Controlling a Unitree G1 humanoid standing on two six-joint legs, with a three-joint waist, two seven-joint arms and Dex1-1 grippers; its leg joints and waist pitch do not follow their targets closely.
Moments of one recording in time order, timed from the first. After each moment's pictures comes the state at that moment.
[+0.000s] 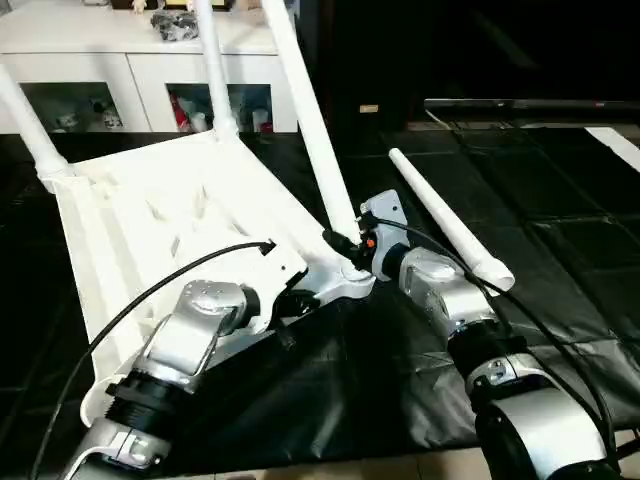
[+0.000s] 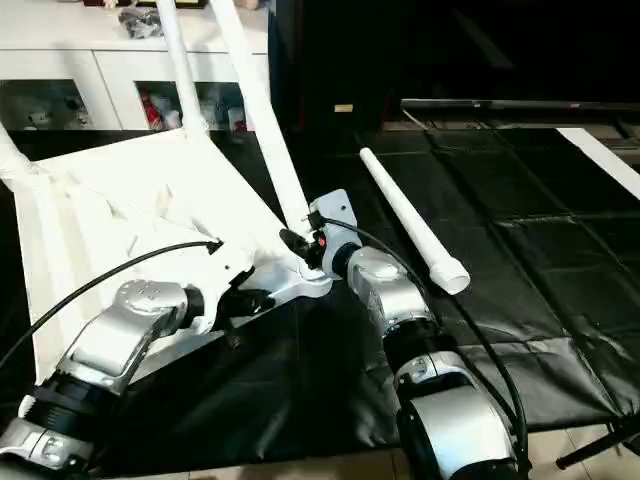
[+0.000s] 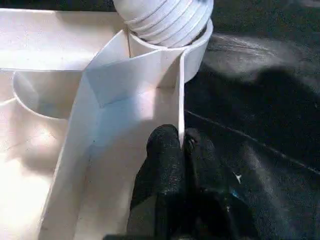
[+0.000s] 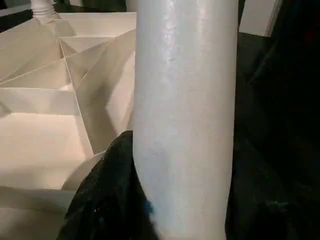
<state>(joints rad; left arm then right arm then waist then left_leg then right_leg) -0.44 0.27 -0.24 0.22 0.04 0.56 -0.81 -0.74 -0.05 0.08 0.92 0.11 0.04 0.53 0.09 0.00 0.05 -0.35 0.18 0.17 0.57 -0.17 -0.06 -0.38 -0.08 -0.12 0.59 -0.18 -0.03</state>
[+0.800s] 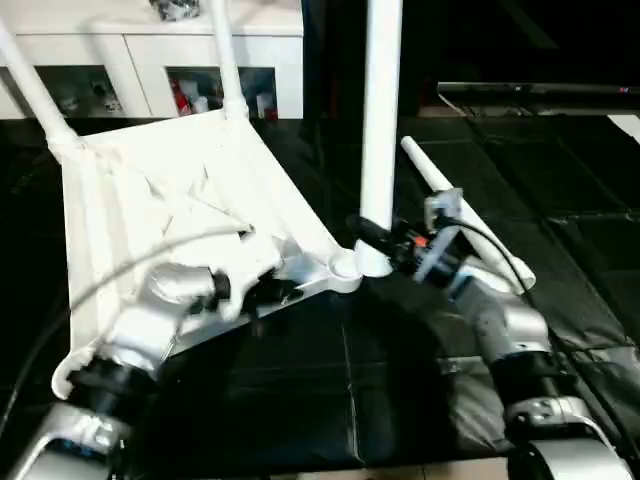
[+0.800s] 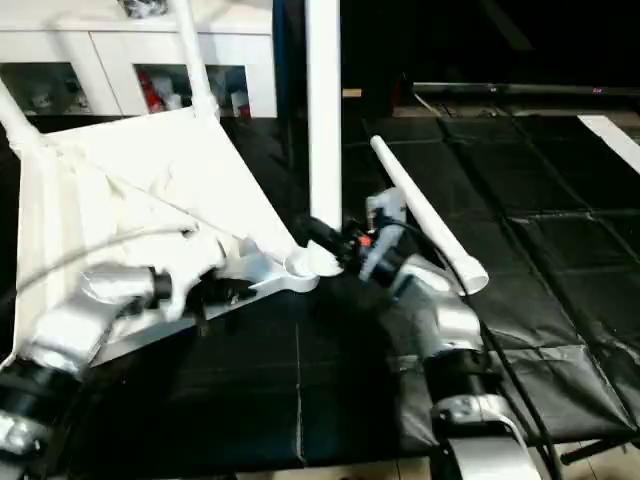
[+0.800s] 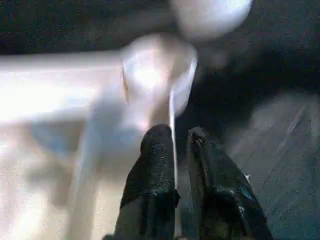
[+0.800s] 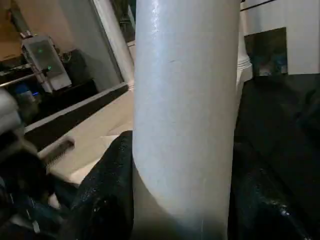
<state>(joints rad) -0.50 0.44 -0.19 0.24 -0.11 0.34 -1.05 -0.54 -0.15 -0.07 0.52 0.42 0.19 0.88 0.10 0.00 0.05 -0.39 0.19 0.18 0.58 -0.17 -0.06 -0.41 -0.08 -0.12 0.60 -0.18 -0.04</state>
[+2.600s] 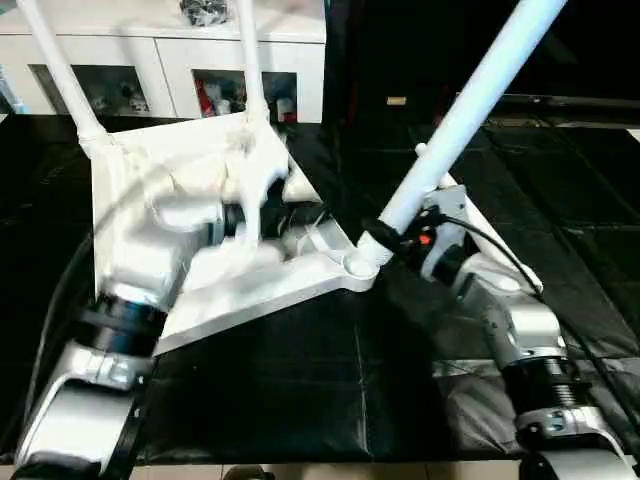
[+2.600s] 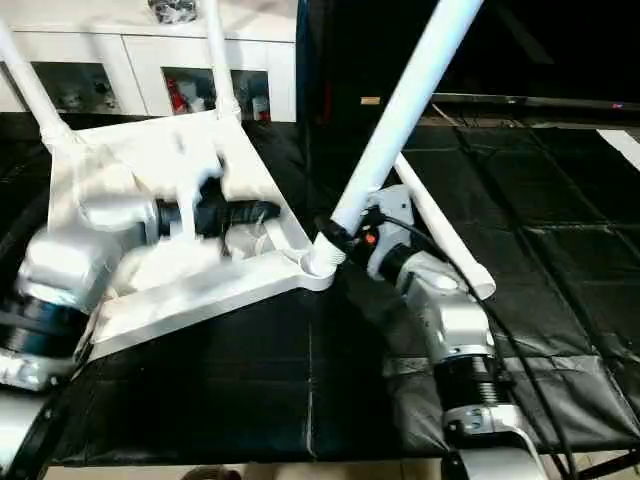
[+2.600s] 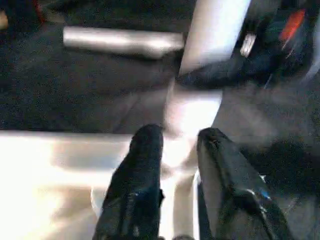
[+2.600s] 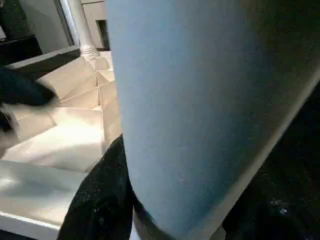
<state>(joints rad) -0.69 0.40 -0.22 0.30 -0.16 0.48 -0.94 -0.51 -0.19 -0.02 0.40 0.27 0.24 0.64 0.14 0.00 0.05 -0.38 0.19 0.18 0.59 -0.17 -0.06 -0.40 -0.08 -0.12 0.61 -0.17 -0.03</state>
